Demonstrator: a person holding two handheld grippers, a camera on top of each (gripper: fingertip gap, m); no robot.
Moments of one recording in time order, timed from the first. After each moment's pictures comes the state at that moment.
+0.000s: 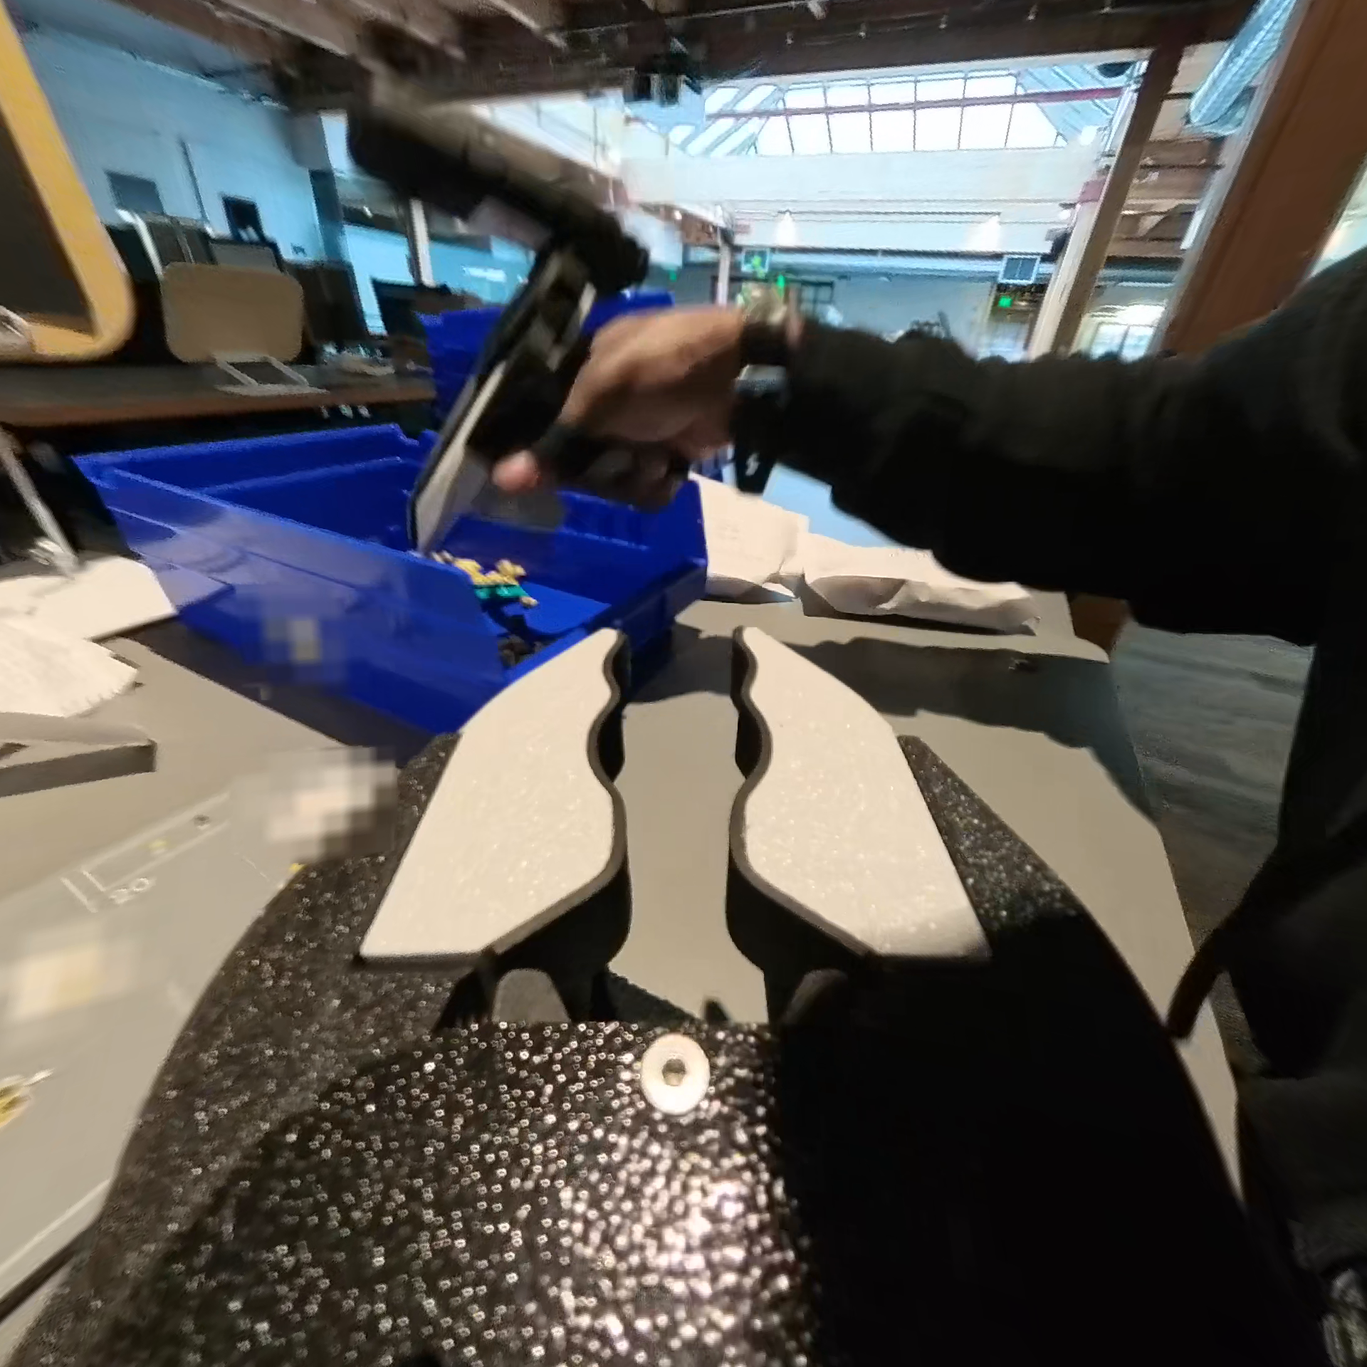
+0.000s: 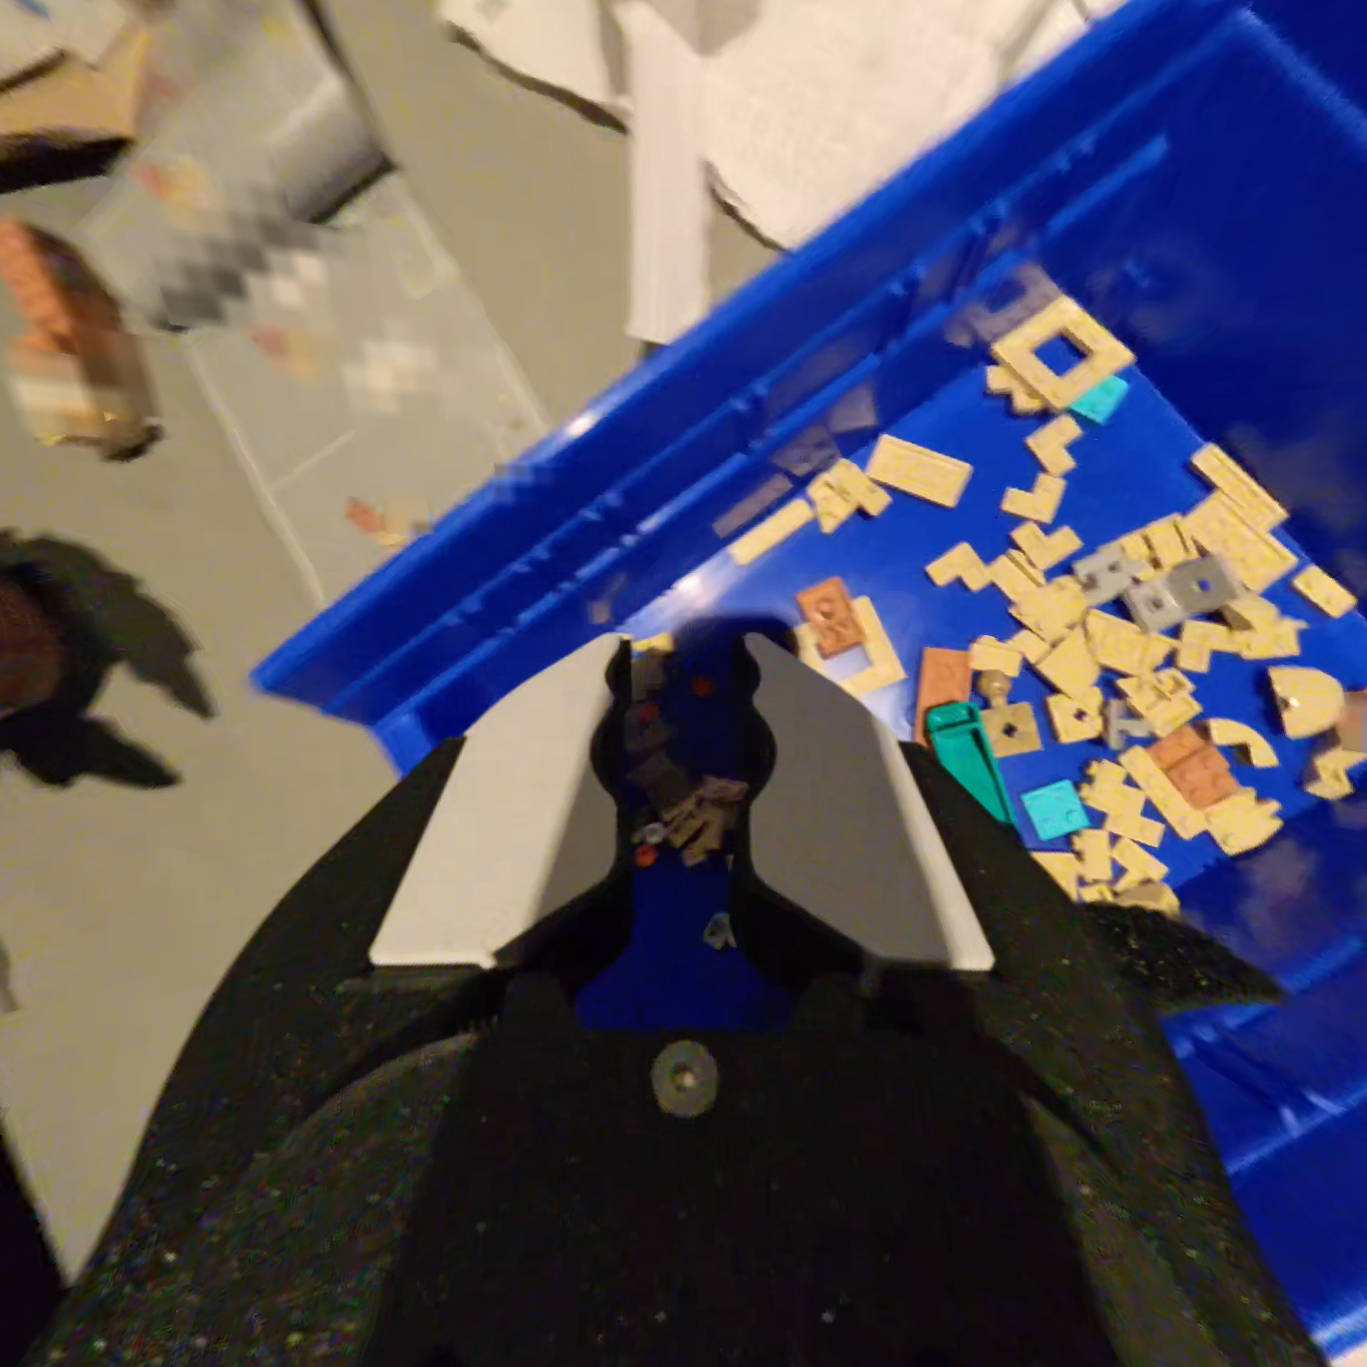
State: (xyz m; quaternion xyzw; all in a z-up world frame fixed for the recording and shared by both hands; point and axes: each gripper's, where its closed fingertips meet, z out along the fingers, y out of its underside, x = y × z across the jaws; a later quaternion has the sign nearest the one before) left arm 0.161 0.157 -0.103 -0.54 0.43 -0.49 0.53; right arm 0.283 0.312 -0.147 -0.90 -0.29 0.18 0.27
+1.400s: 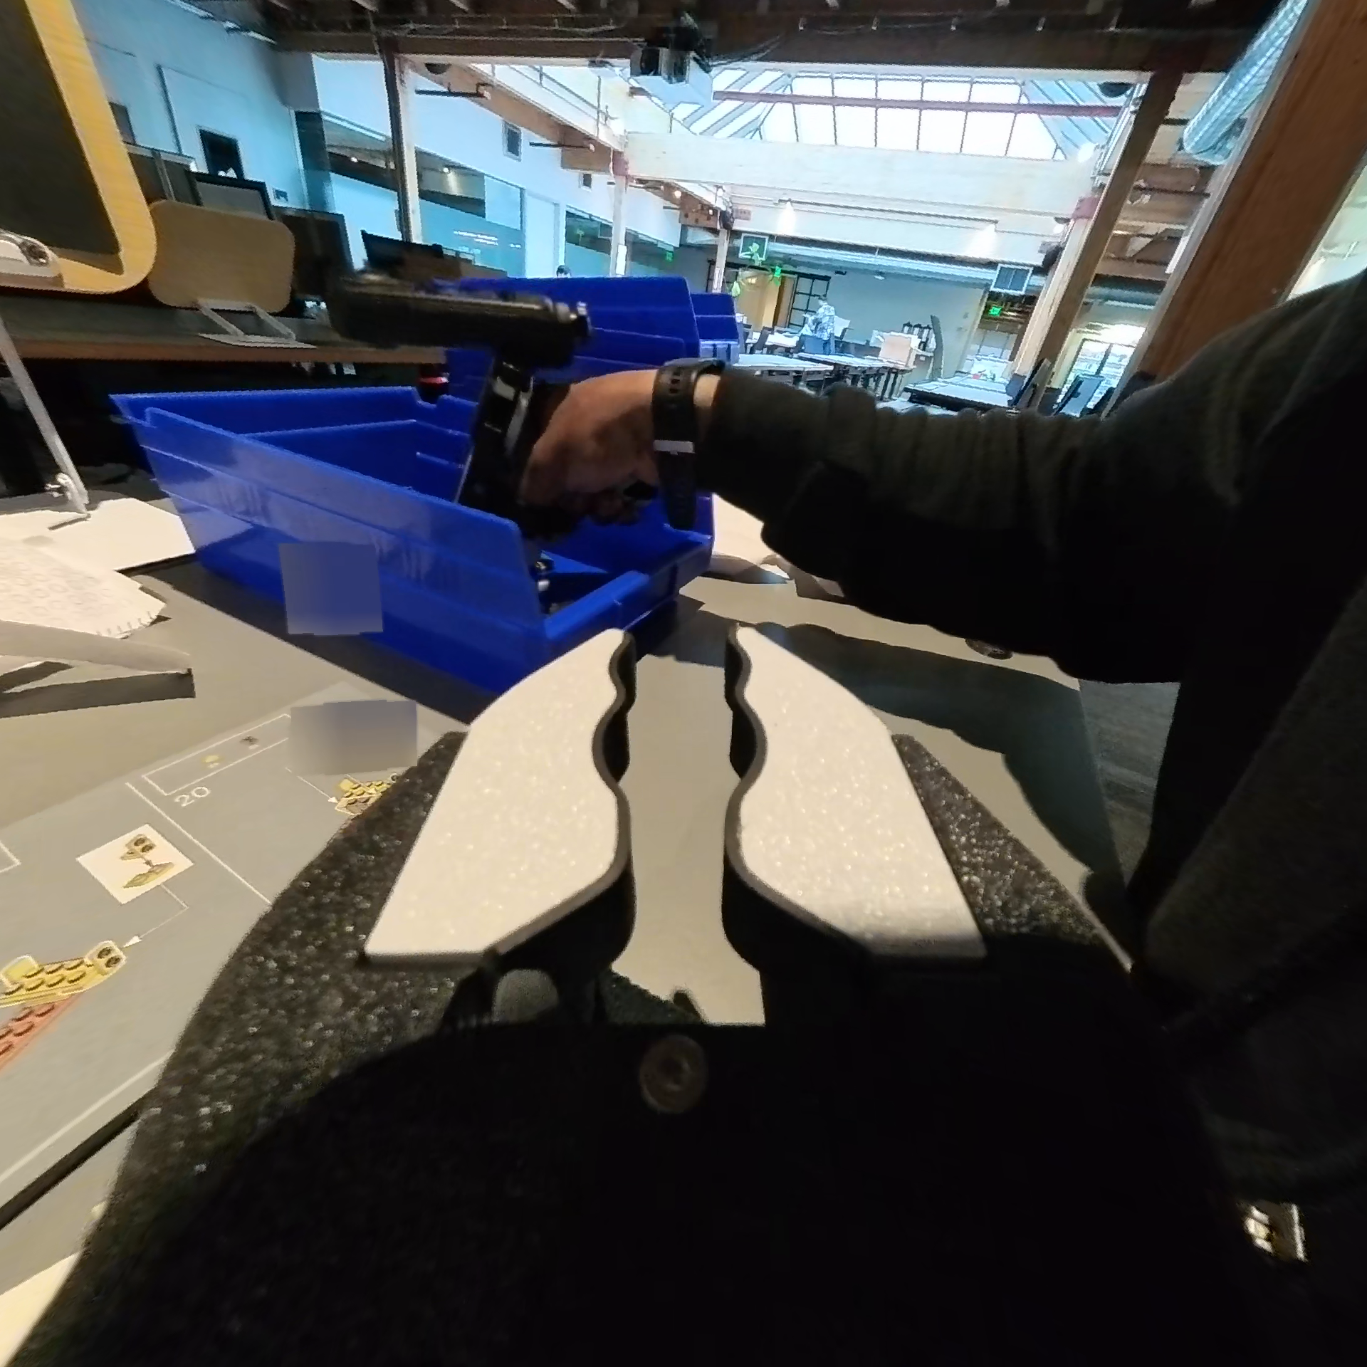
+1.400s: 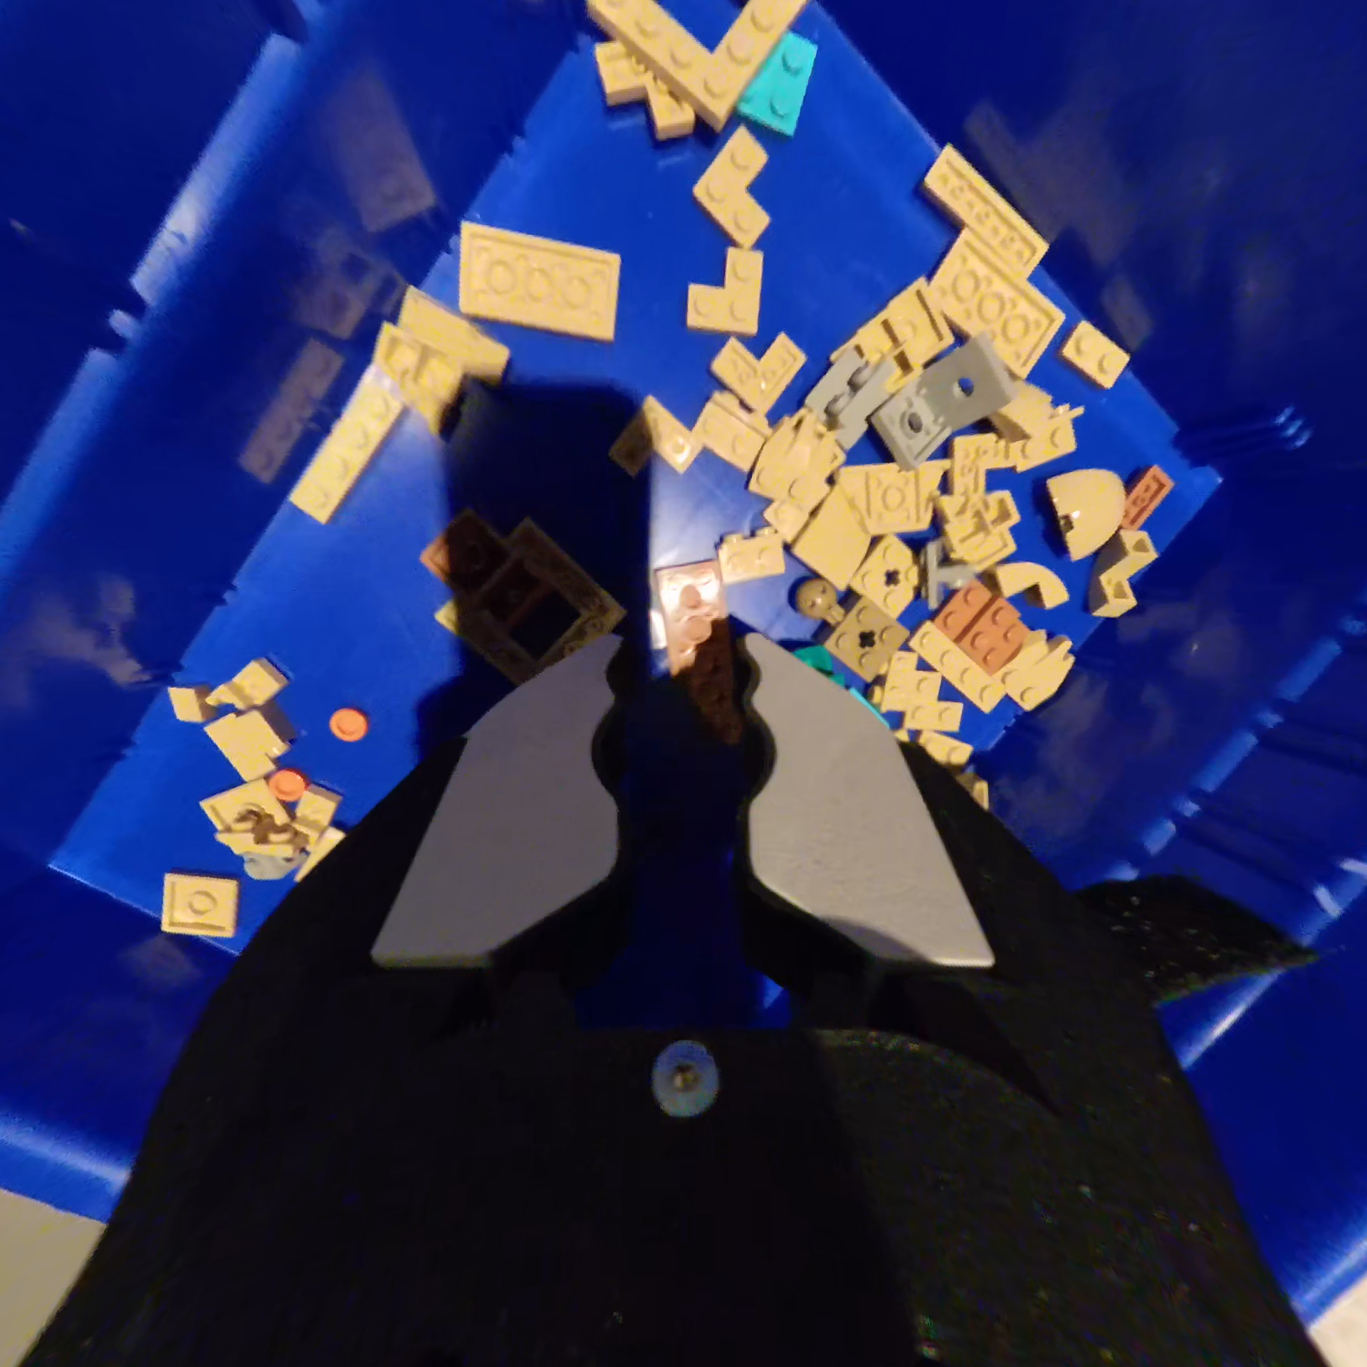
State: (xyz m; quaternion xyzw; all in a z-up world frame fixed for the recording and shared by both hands) left arm 0.130 0.165 -0.107 -0.56 0.42 -0.50 0.50; right arm 0.359 0.351 -0.219 -0.97 -0.19 -0.03 0.18
